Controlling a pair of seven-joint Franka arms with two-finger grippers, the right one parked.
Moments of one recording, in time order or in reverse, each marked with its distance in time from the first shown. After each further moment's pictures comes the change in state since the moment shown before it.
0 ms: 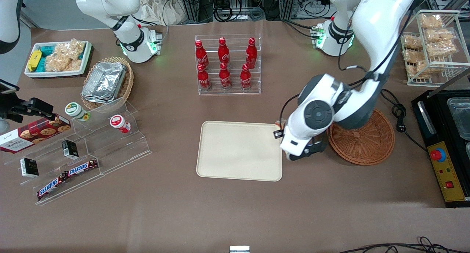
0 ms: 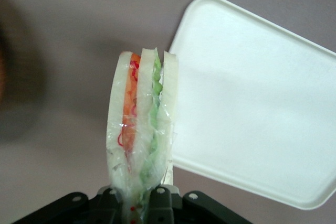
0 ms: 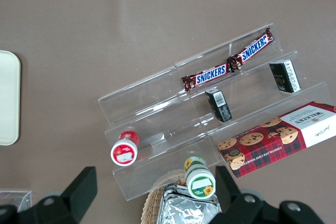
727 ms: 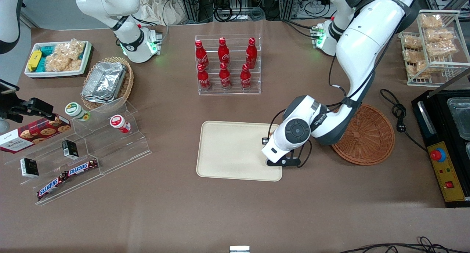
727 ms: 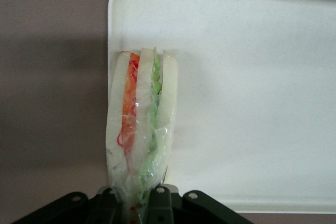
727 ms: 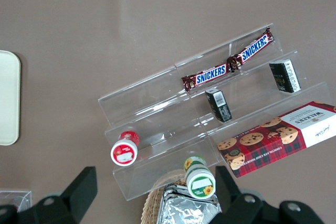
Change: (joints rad) arm -0.028 0.156 0.000 0.015 0.057 0.148 0.261
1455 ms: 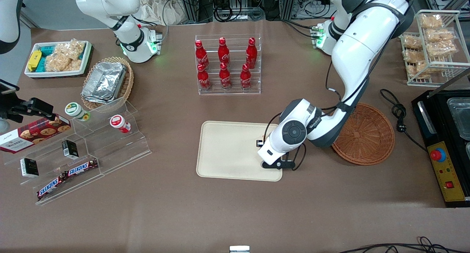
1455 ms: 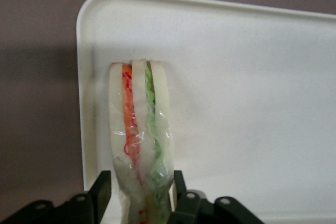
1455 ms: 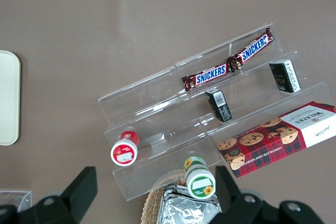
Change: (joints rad) arm -0.013 0.027 0.001 0.037 0.005 0.061 0.000
